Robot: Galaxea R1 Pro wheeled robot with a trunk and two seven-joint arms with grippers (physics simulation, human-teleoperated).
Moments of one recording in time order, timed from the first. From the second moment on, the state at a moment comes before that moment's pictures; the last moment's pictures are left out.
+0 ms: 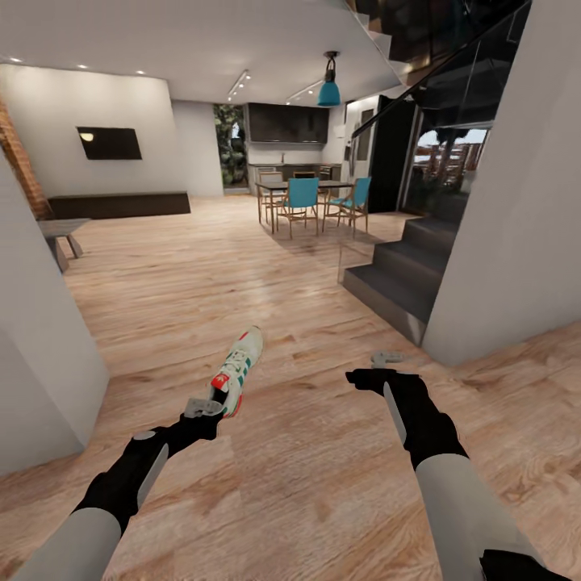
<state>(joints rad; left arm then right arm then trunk) -0.62 0.08 0.01 -0.71 0.04 0.22 -0.45 -0.78 0.09 -0.14 -0.90 0.16 0.61 0.12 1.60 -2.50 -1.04</state>
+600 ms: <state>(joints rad) -0.62 0.08 0.01 -0.71 0.04 0.21 -0.45 -0.78 0.09 -0.14 -0.90 0.16 0.61 0.12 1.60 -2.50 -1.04</state>
